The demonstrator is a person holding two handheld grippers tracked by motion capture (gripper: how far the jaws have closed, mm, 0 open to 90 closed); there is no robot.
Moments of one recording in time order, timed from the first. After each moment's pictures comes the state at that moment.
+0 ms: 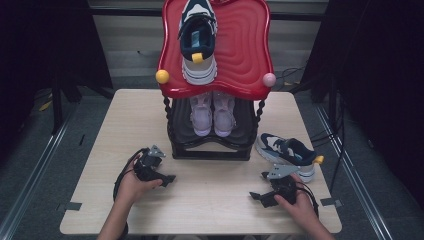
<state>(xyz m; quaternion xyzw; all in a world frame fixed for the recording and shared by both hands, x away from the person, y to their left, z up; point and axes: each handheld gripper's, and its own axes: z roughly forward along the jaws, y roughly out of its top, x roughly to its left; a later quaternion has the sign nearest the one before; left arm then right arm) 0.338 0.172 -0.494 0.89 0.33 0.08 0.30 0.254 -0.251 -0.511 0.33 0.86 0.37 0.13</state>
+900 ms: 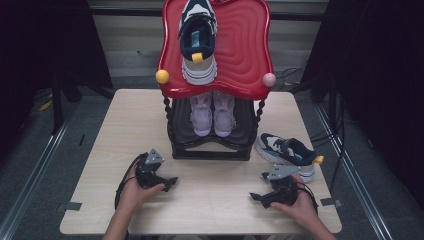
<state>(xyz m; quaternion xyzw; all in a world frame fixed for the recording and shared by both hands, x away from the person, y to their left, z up) 0.329 0.175 -0.511 0.87 0.32 0.12 0.36 0.252 -0.251 -0.510 0.33 0.86 0.37 0.13</state>
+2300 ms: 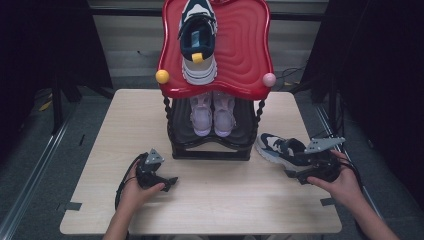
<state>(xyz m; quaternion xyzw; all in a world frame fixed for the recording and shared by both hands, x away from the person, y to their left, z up) 0.329 0.175 -0.511 0.87 0.32 0.12 0.36 0.269 -0.329 -0.413 0.36 0.86 0.32 0.15</state>
